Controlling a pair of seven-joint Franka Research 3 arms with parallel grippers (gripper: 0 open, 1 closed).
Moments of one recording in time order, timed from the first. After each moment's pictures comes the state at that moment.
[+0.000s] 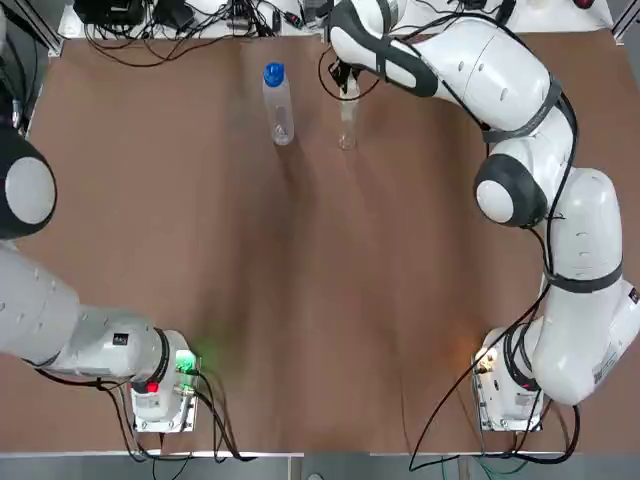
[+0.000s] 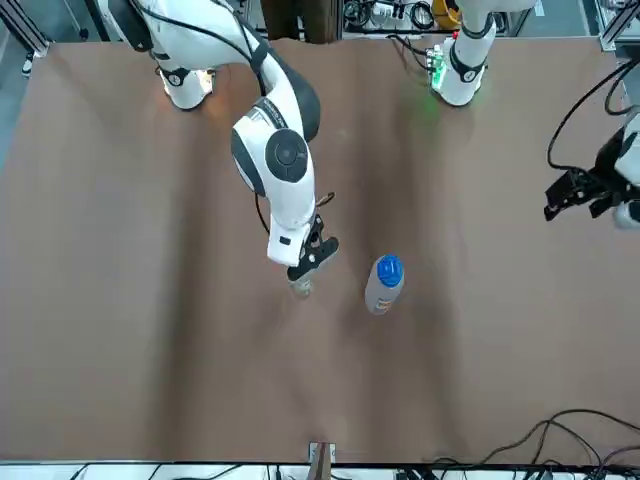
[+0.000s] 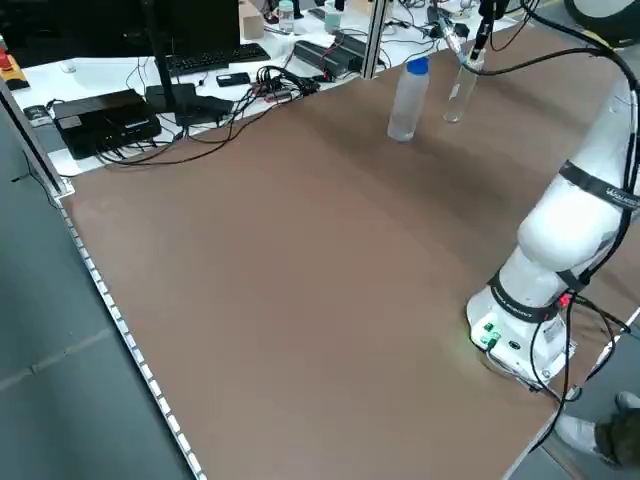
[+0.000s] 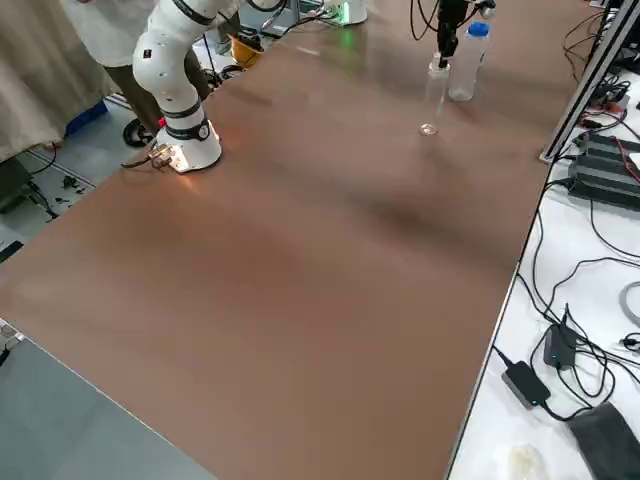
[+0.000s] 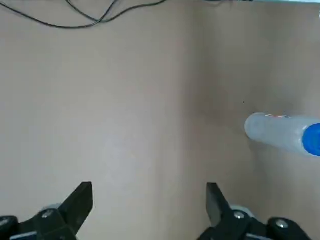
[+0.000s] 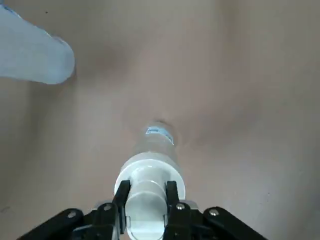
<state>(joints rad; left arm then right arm) -0.07 0.11 0.00 -1.47 -0.02 1.67 -0.10 0.62 0.77 0.09 -0.98 -0.11 1.76 0.19</state>
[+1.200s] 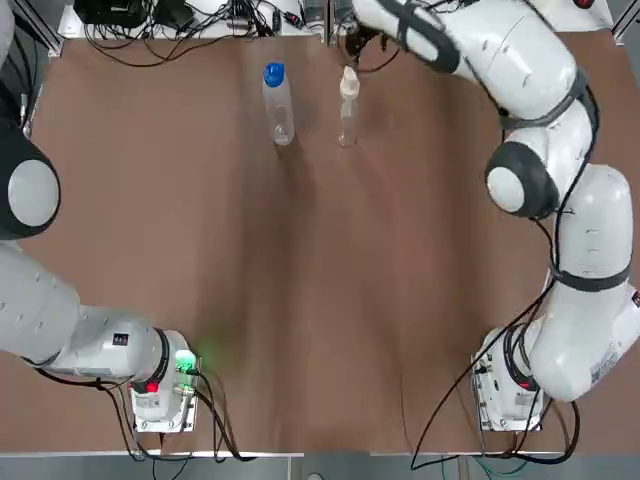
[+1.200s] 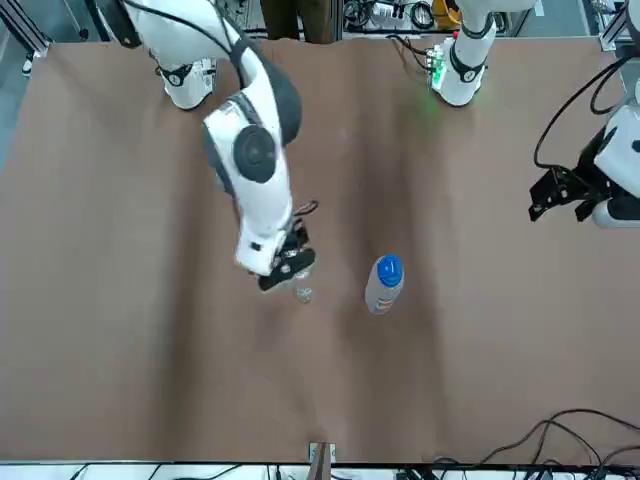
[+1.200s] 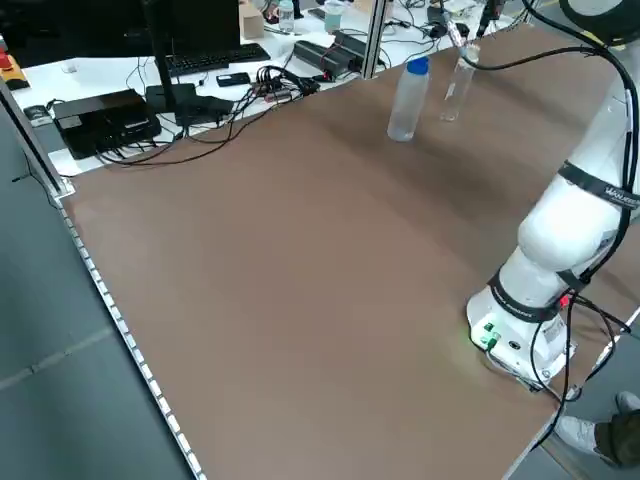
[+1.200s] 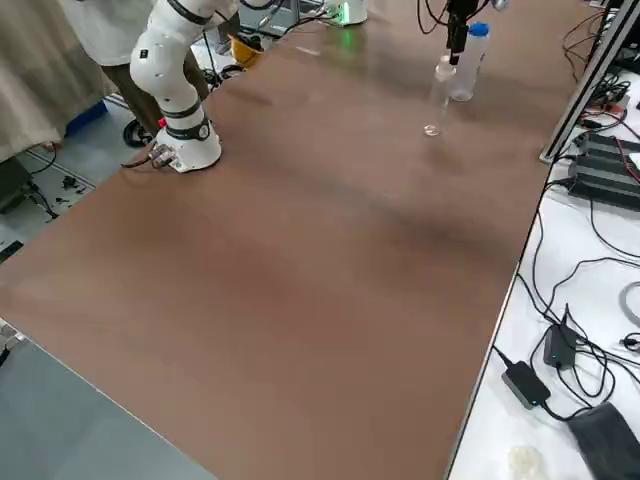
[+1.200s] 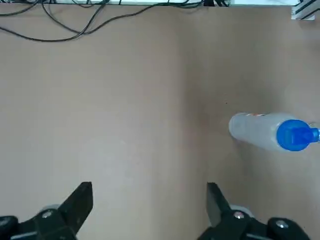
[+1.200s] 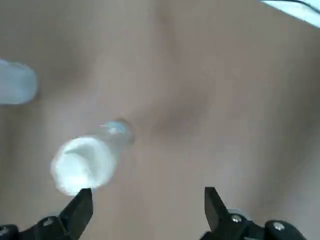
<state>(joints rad) -0.07 0.11 -0.06 -1.44 -0.02 1.67 -0.11 0.50 0.69 0.08 -0.93 -0.11 1.64 0.21</state>
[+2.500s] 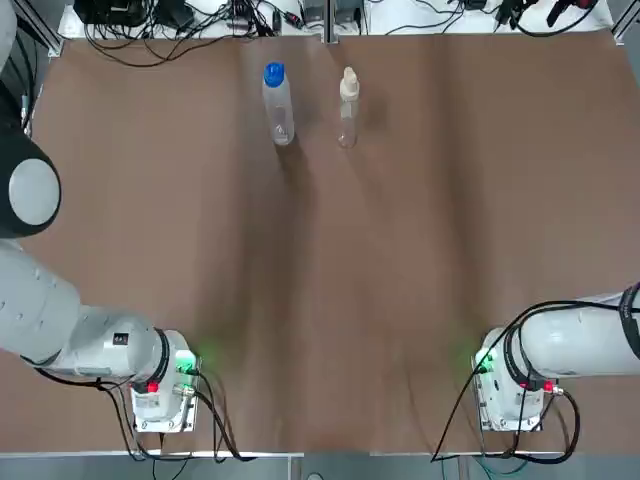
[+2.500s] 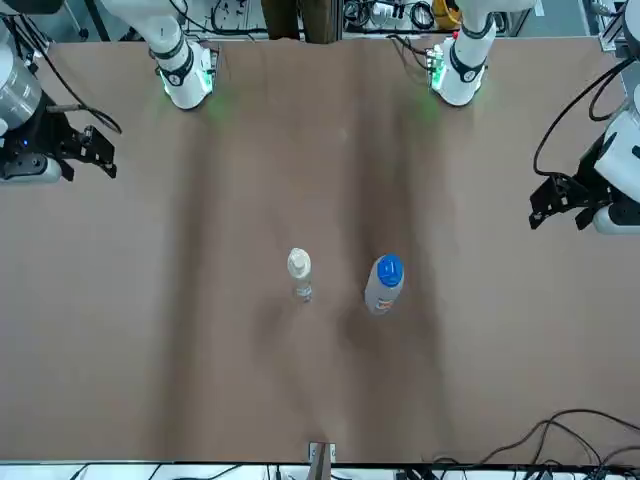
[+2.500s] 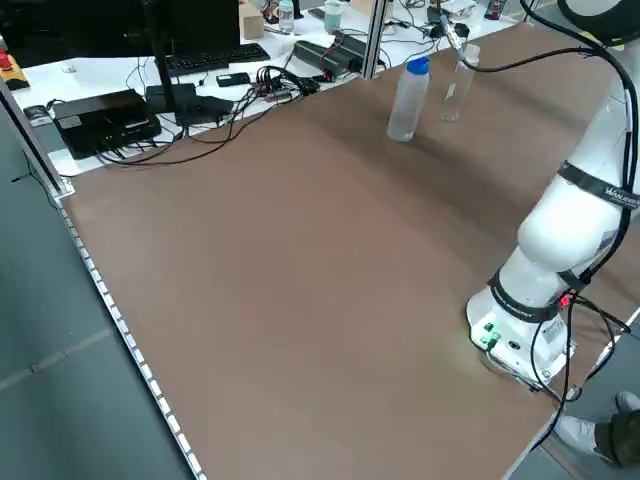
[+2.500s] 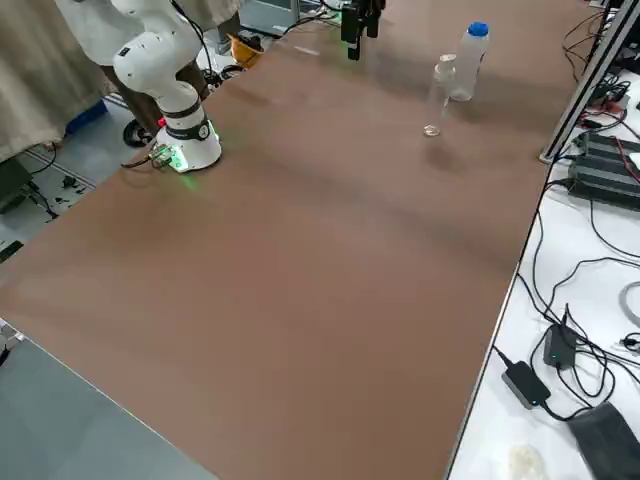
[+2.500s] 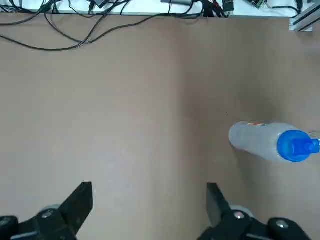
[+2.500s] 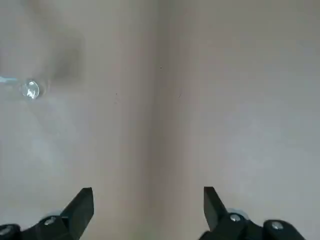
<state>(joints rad) -0.06 0.11 -0.06 -1.45 -0.02 1.72 -0.11 0.00 -0.07 0.08 -1.67 0.03 1.61 0.01</state>
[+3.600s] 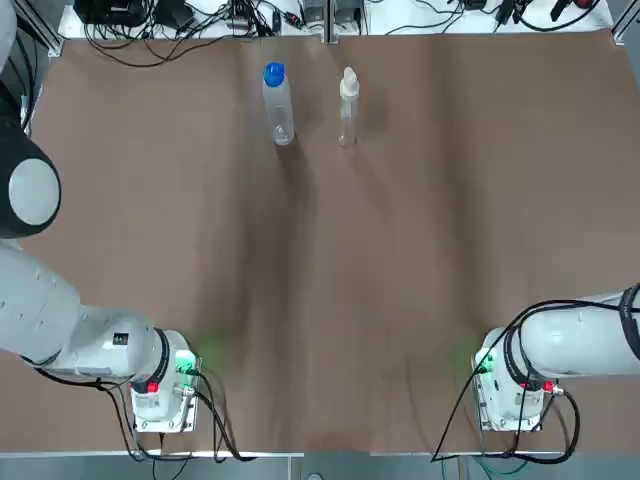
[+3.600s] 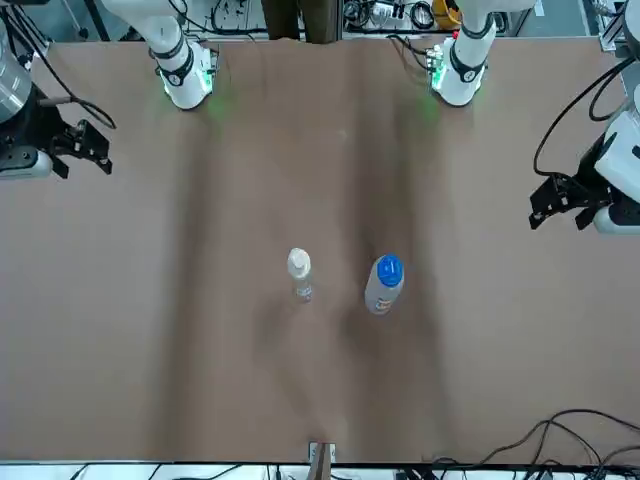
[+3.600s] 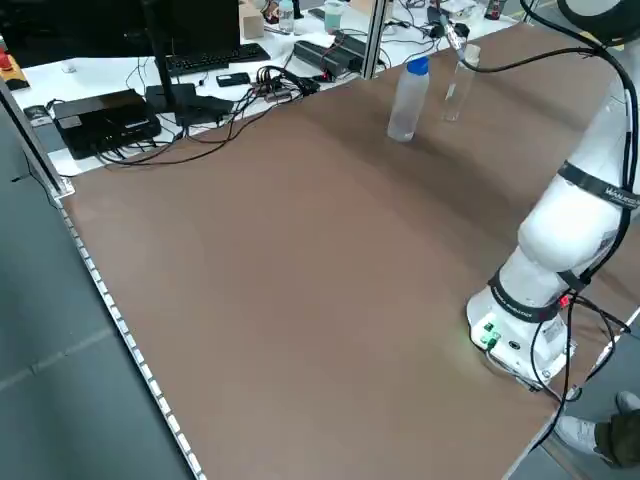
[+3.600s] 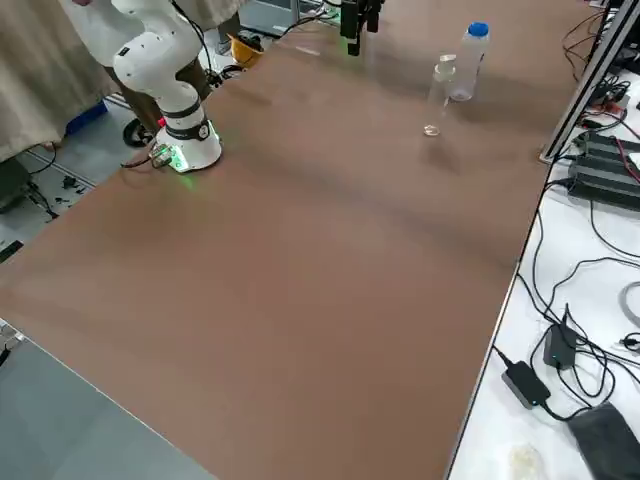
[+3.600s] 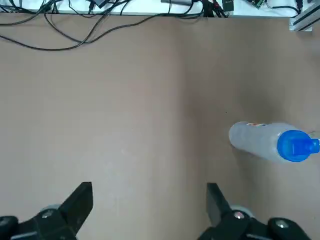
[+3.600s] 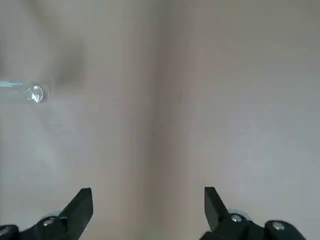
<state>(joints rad) -0.06 0.11 -0.06 -1.45 -0.02 1.72 -0.11 0.00 -0.07 0.09 -1.64 0.03 1.59 0.03</state>
